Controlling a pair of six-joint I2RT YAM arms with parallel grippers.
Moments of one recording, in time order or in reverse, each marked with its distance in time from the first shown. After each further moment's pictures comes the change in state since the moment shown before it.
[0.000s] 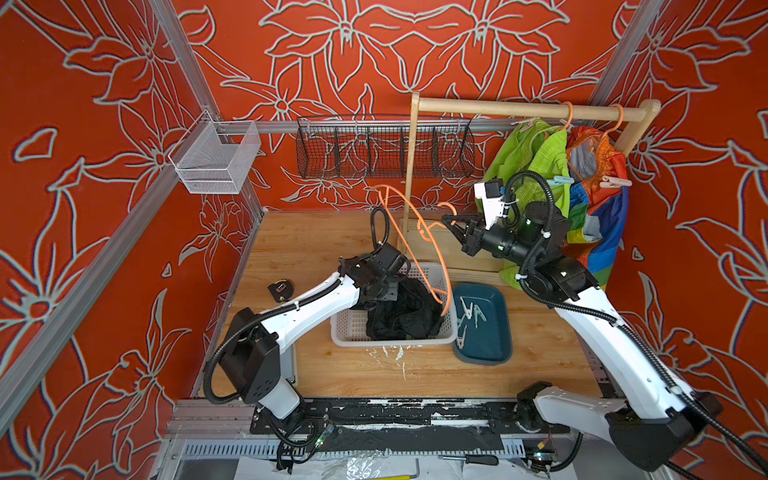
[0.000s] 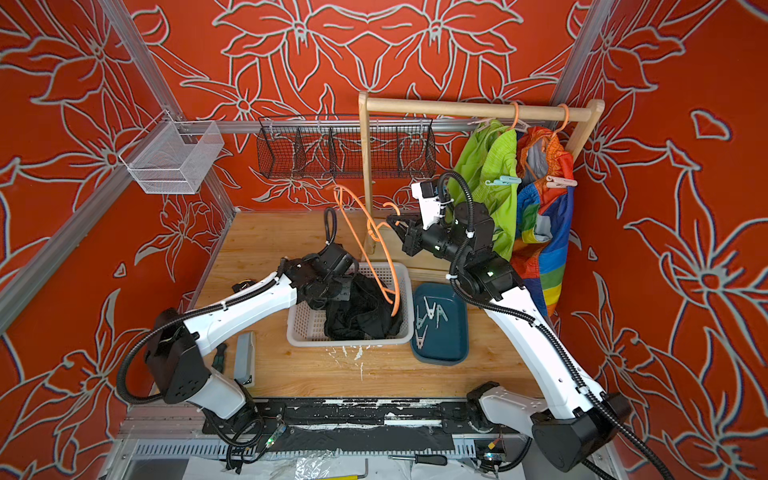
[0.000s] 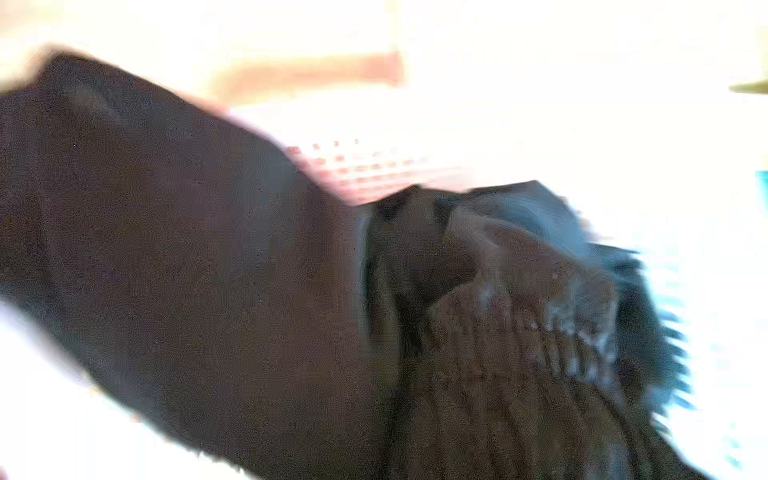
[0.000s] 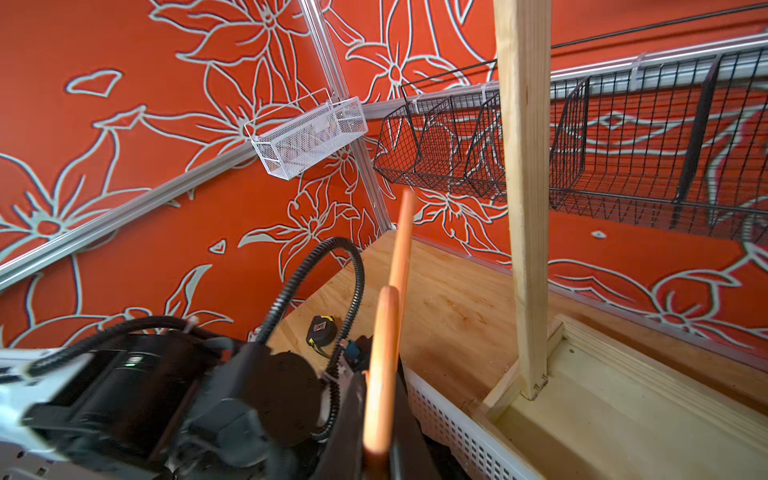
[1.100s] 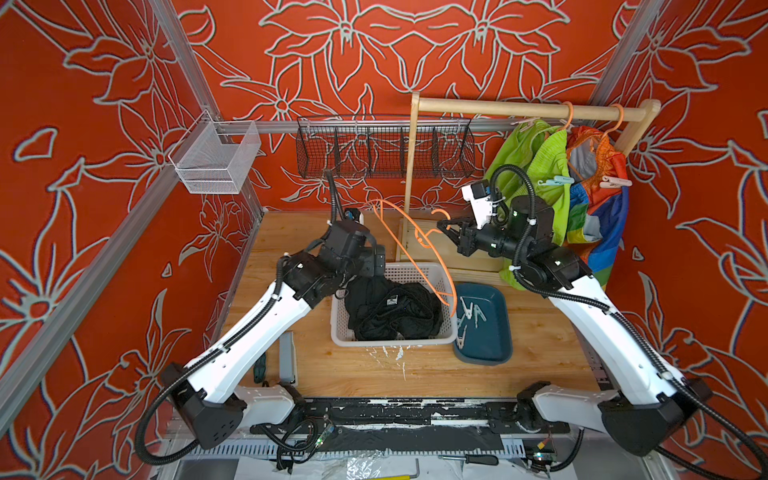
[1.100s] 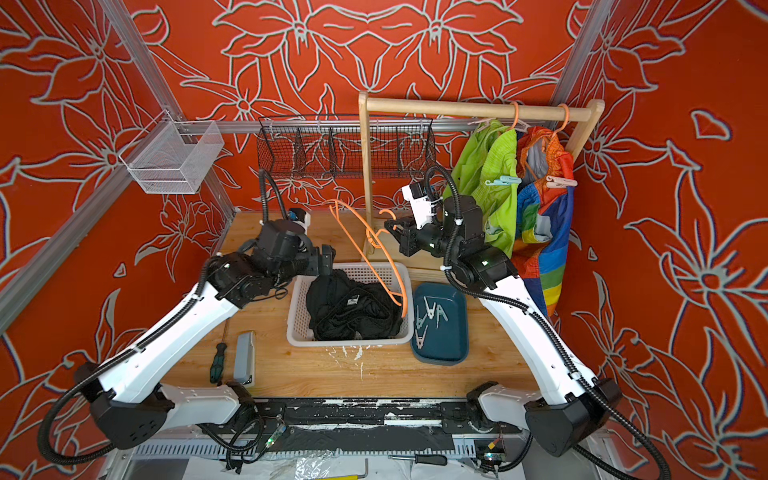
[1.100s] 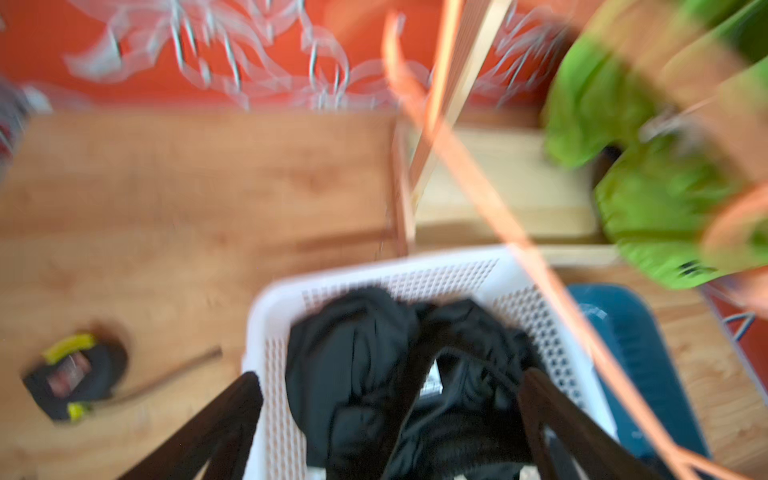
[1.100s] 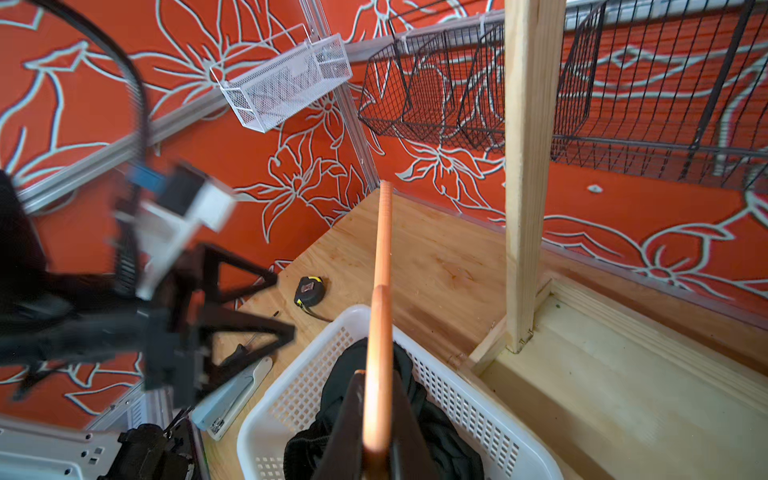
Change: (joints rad) left arm 0.134 -0.269 0.161 0.041 -0.072 0.280; right arm -0.001 0.091 0.106 -0.195 0.007 -0.073
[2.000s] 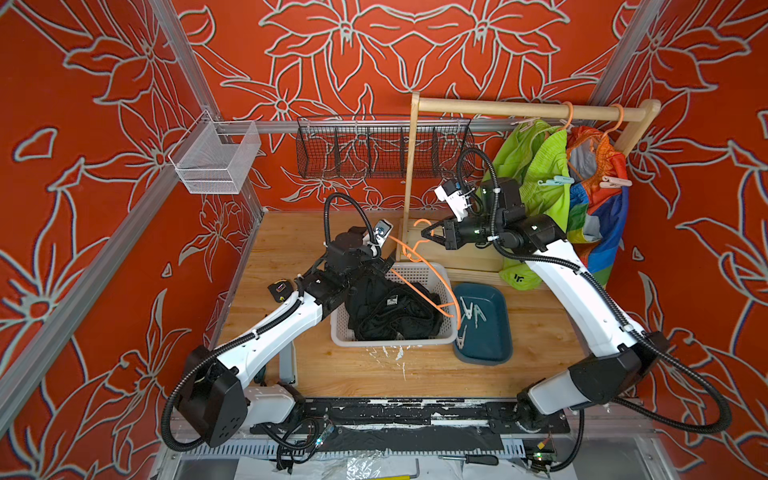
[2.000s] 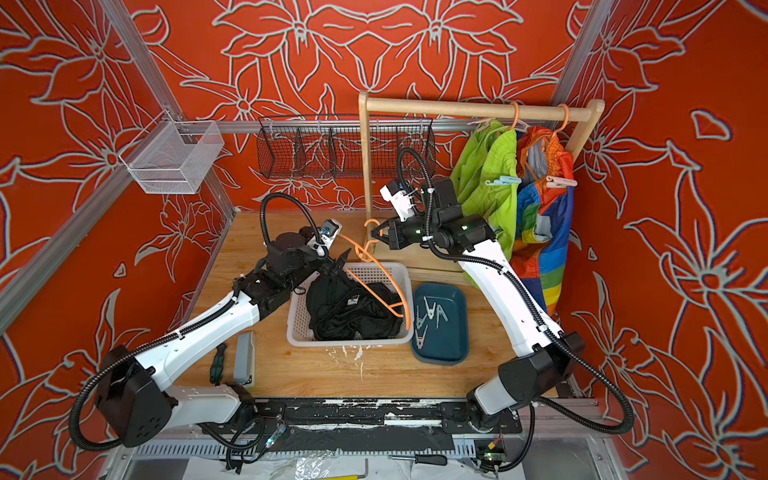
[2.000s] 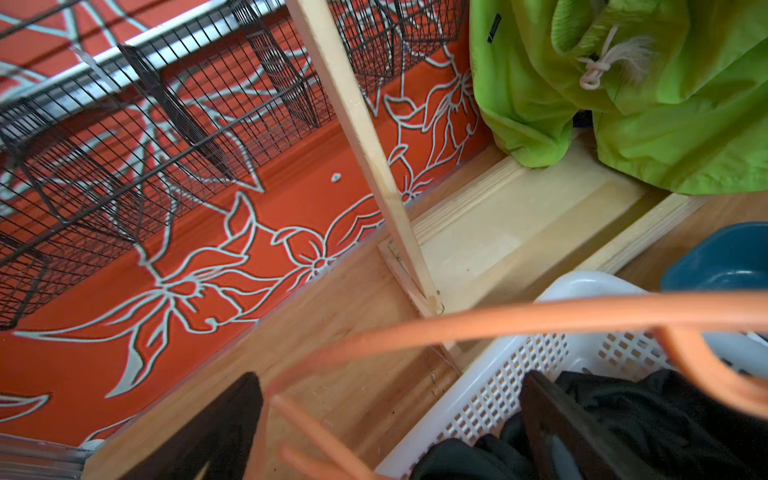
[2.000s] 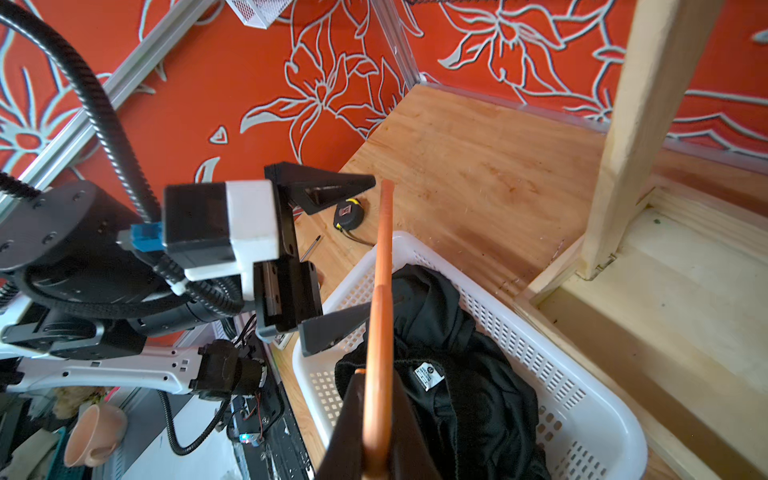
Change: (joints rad) left arm 0.073 0.019 -0.479 0.812 0.179 0.687; right arm 0.000 0.254 0.305 -0.365 -0.192 -0.039
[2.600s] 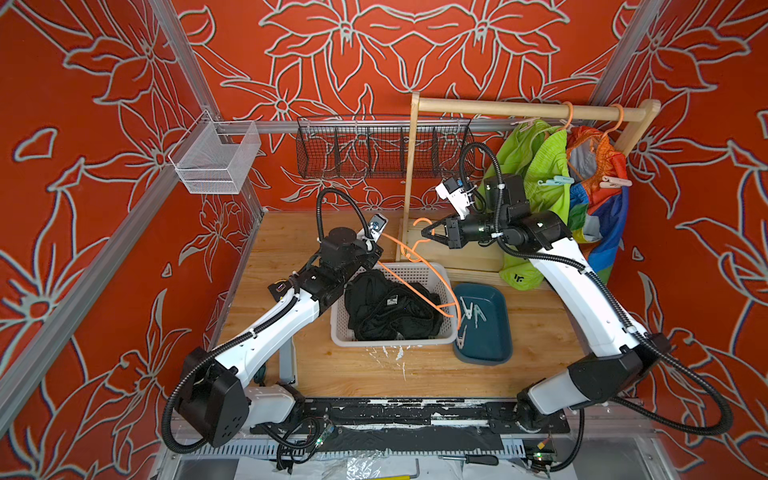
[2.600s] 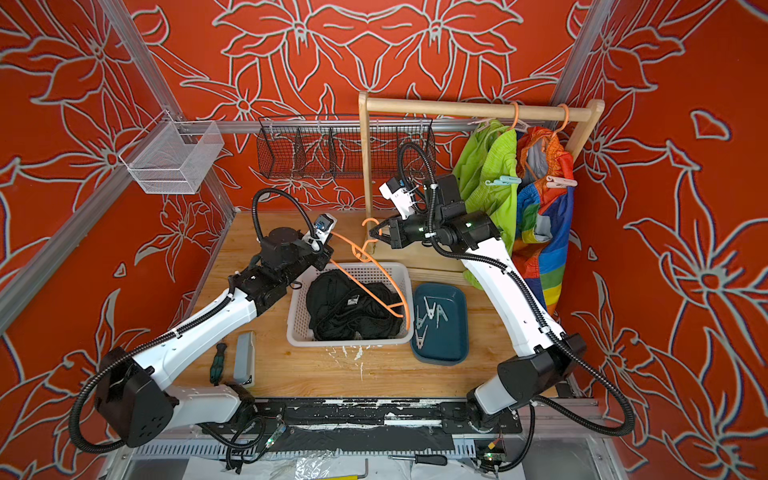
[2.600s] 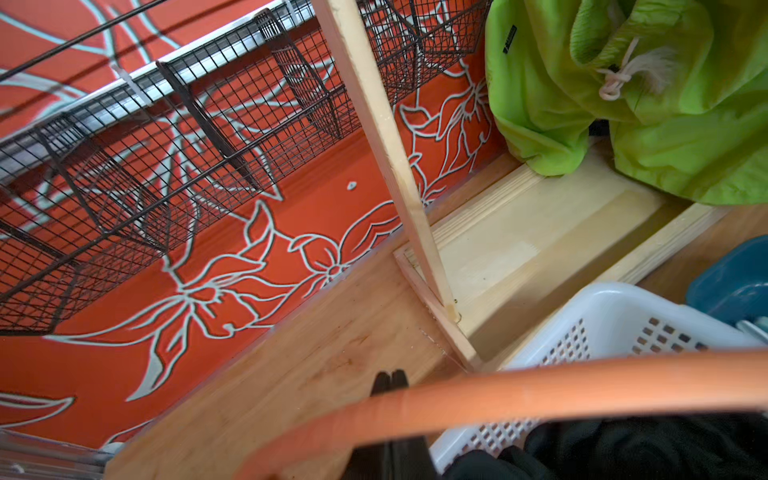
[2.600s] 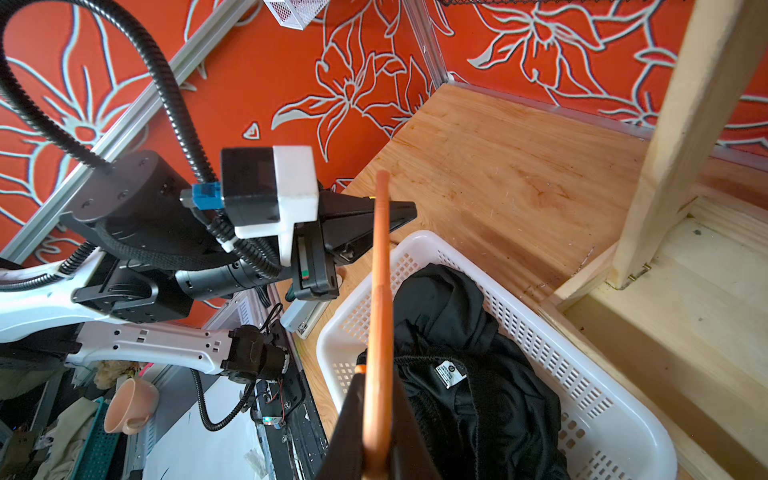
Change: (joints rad) left arm 0.046 0.006 0.031 -0.028 0.041 0.006; right arm -0.003 0.000 0.047 -0.034 -0.072 -0.008
